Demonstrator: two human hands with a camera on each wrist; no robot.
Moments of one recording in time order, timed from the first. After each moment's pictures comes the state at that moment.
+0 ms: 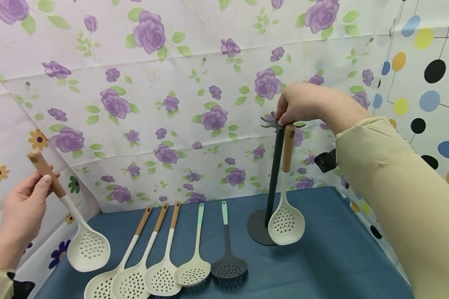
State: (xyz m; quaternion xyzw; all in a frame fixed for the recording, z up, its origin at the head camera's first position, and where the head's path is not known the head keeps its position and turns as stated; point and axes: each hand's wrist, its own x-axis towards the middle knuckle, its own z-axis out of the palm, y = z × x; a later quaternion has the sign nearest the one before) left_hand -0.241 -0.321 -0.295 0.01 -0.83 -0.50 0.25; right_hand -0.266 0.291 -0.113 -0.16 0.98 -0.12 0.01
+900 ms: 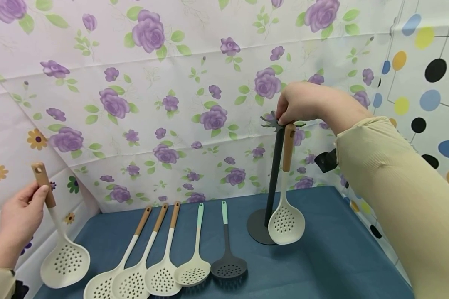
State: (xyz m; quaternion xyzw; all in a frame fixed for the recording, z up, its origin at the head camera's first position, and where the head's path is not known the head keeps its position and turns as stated) left_hand -0.257 -0.358 -0.321 0.07 -0.90 -0.35 0.25; right_hand -0.265 0.290 -0.114 -0.16 0.98 -0.12 0.01
